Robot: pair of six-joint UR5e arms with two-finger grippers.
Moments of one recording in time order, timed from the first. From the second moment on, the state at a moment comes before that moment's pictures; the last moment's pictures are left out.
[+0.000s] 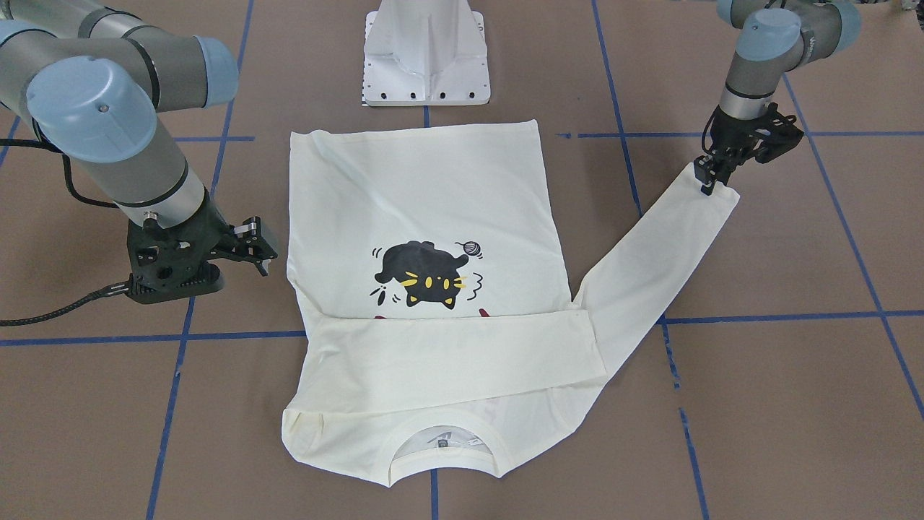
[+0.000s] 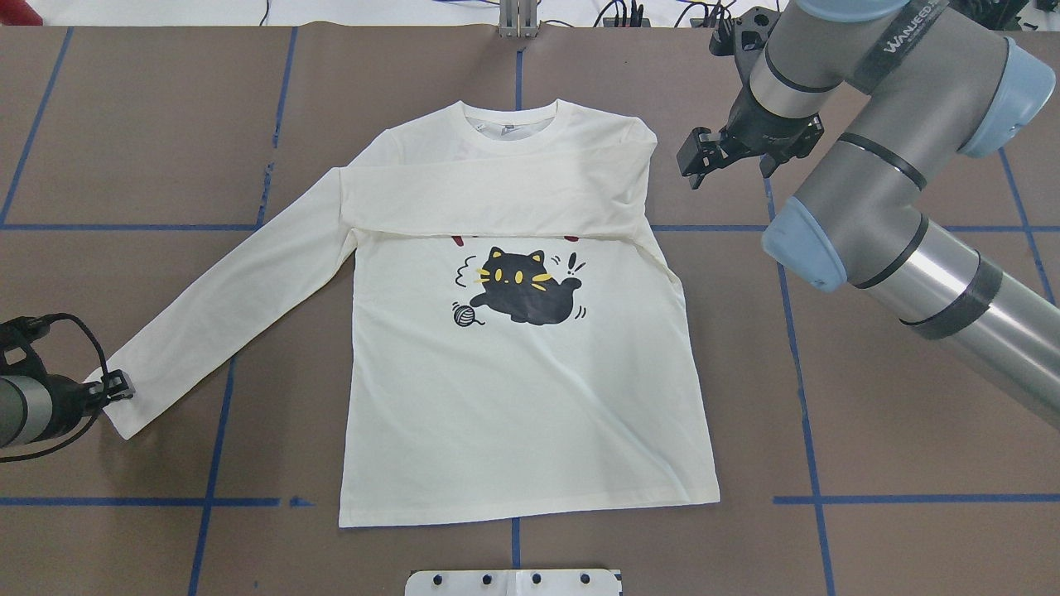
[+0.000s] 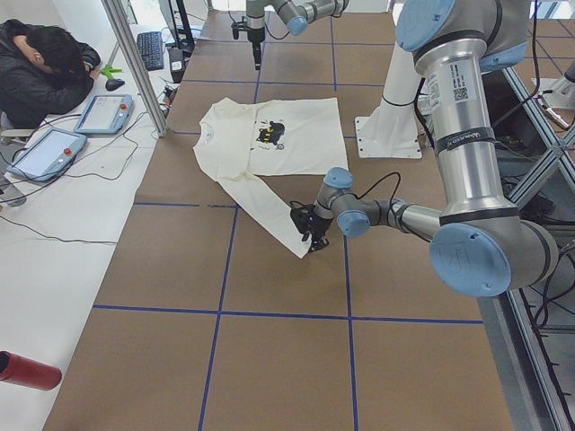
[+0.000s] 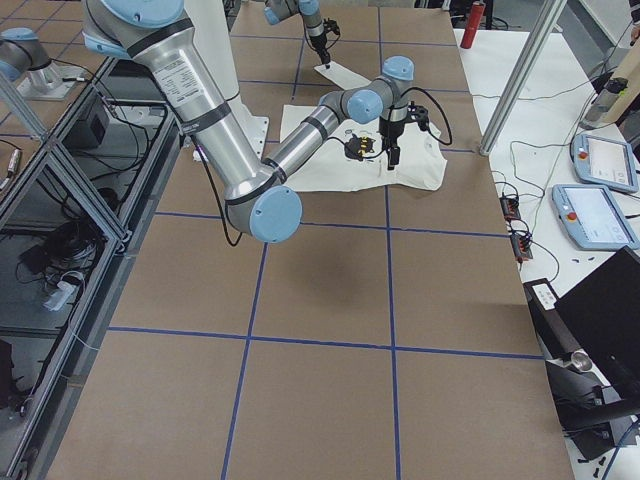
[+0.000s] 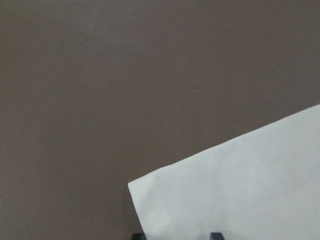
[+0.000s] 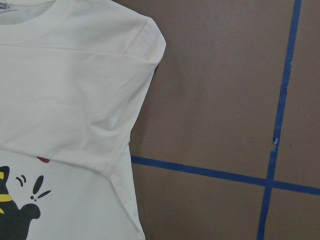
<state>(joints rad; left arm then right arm) -0.48 -1.28 -1.90 -2.23 -1.61 -1.69 0.90 -0.98 1.71 -1.71 2.10 0.70</state>
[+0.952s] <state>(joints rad) -0.50 -1.36 -2.03 -2.02 -1.61 -1.64 0.90 -1.04 1.75 -1.71 2.10 0.70</state>
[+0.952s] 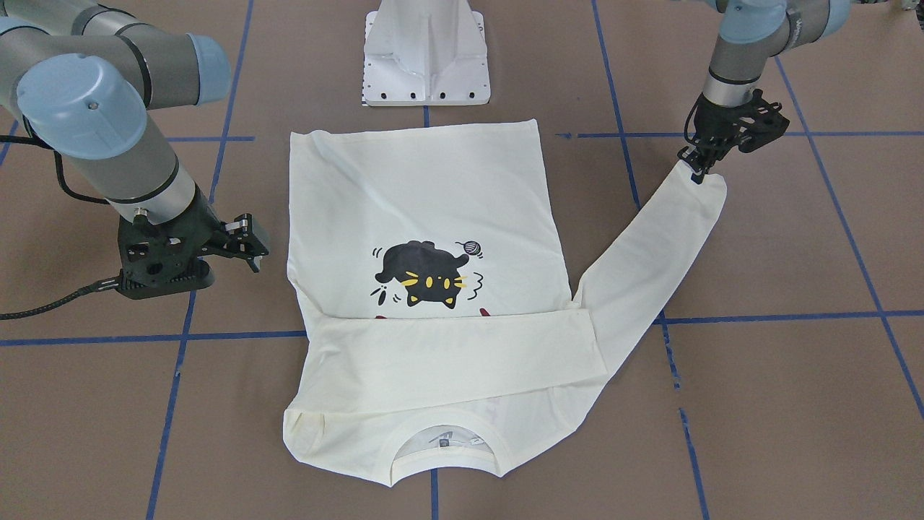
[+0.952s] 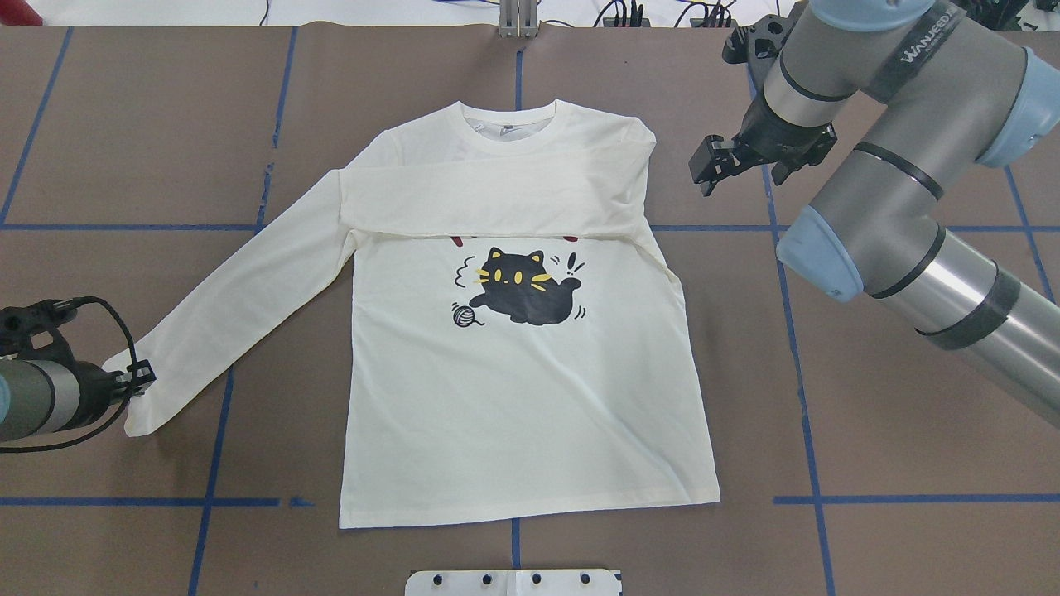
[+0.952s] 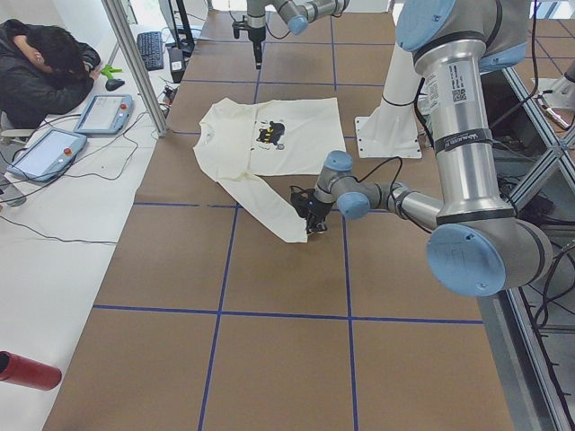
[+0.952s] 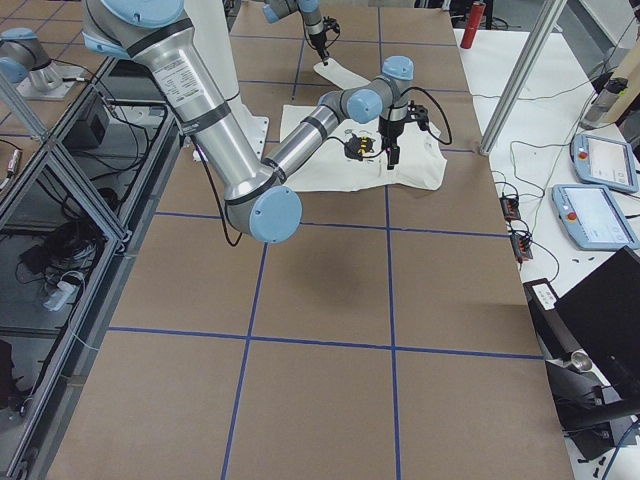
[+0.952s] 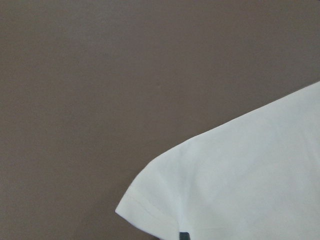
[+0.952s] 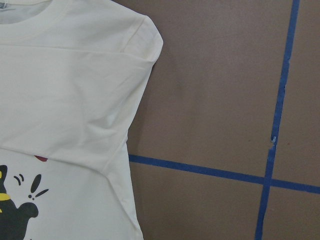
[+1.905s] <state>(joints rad) -0.81 -2.16 -1.87 -1.66 -1.89 -1.32 0.93 -1.50 2.00 -1.58 2.10 0.70</state>
